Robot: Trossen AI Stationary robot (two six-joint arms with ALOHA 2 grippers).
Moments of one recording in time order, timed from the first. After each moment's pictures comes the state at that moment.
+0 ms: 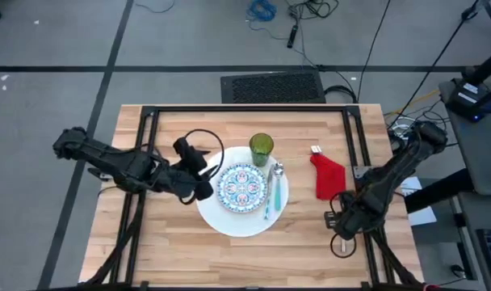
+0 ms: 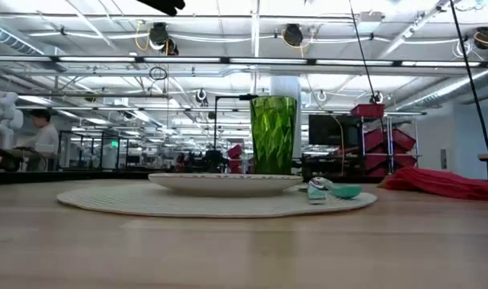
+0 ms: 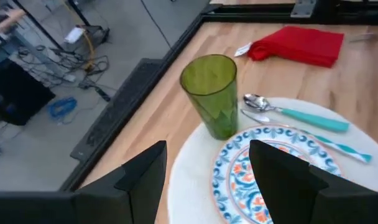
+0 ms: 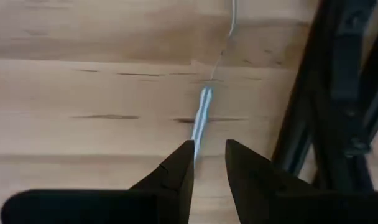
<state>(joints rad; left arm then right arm) -0.35 1.25 1.22 -0.80 -0.80 -0.38 0.79 1.23 0.74 -0.98 -0.19 2.34</state>
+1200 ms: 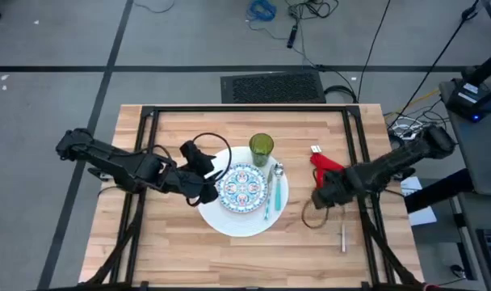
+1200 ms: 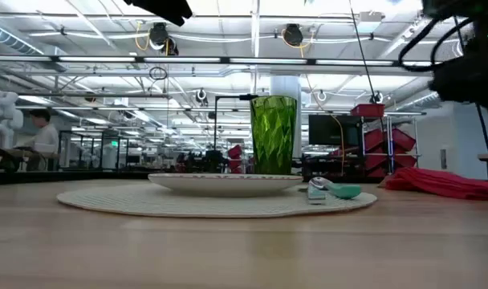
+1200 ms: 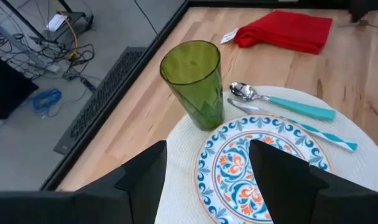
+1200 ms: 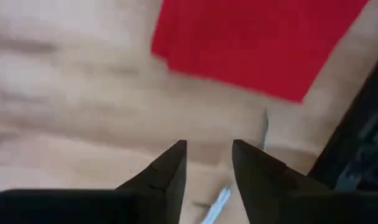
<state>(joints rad) -0.34 1.29 1.22 -0.77 -0.73 -0.39 0.30 1.21 0.72 -1.07 -0.11 1.63</state>
